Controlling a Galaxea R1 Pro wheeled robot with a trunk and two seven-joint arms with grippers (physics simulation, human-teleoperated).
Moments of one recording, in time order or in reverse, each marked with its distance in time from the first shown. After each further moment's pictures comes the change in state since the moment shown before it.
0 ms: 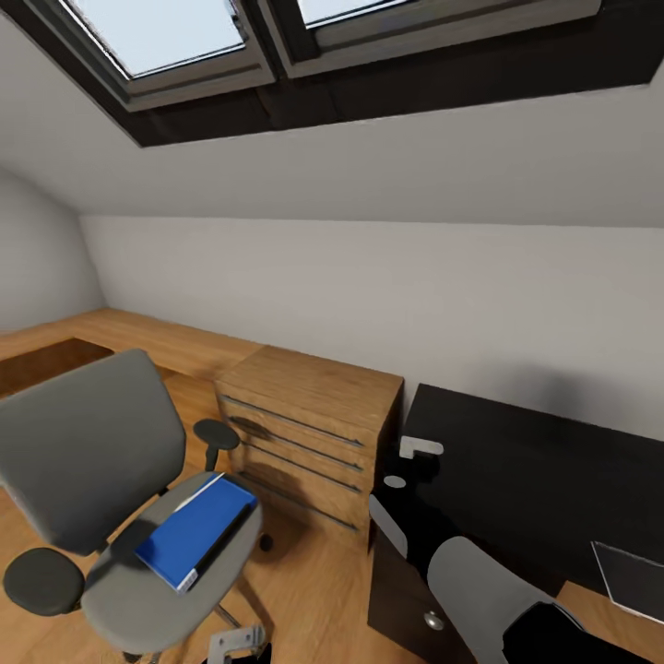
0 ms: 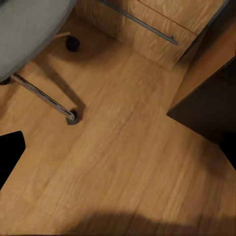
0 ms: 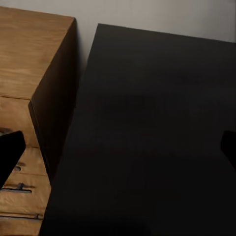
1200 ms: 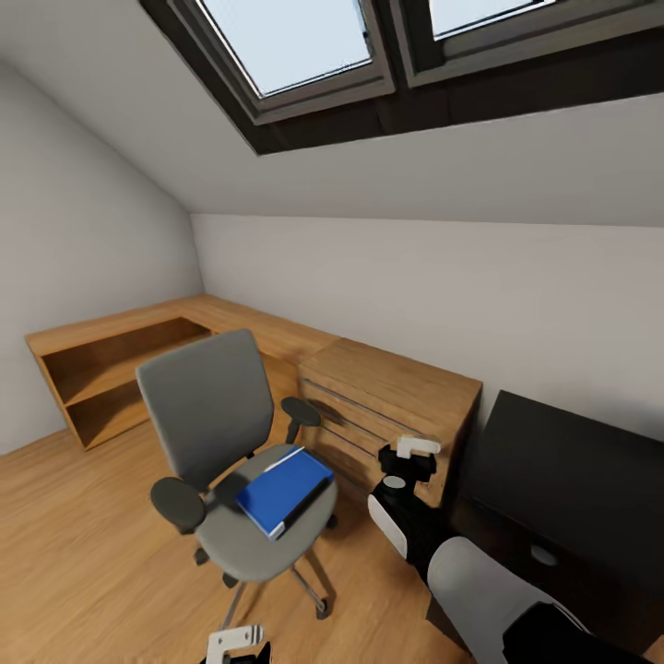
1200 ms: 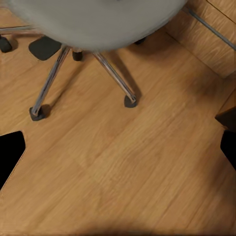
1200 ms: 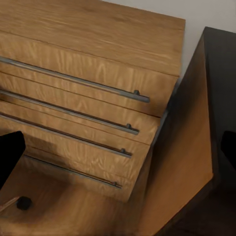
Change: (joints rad) left arm 0.000 0.001 0.006 0.001 0.002 -0.001 0.000; right arm 0.000 0.000 0.006 0.001 0.000 0.003 0.039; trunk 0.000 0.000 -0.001
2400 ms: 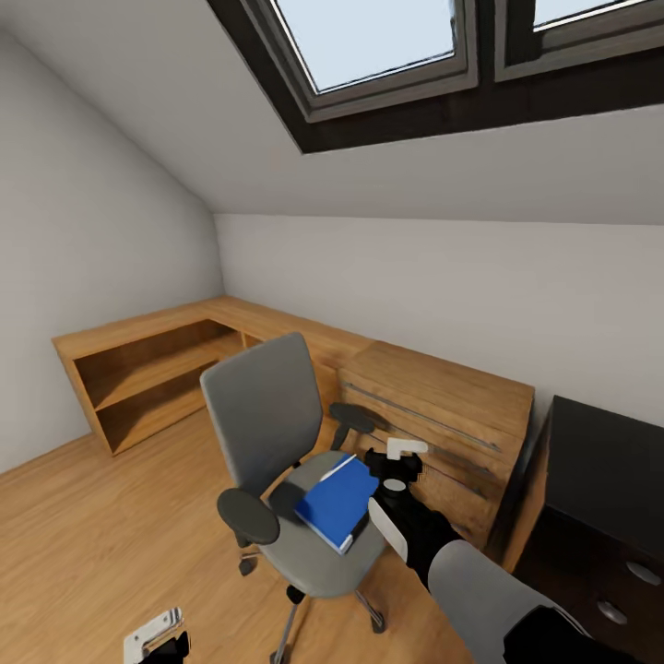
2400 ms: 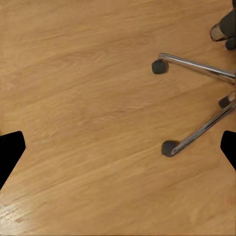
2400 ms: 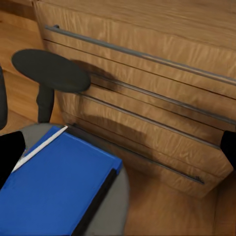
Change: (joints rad) left arm 0.000 0.001 0.387 0.219 0.057 -0.003 -0.006; right arm 0.010 0.000 -0.003 0.000 -0.005 0.011 0.180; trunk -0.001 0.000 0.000
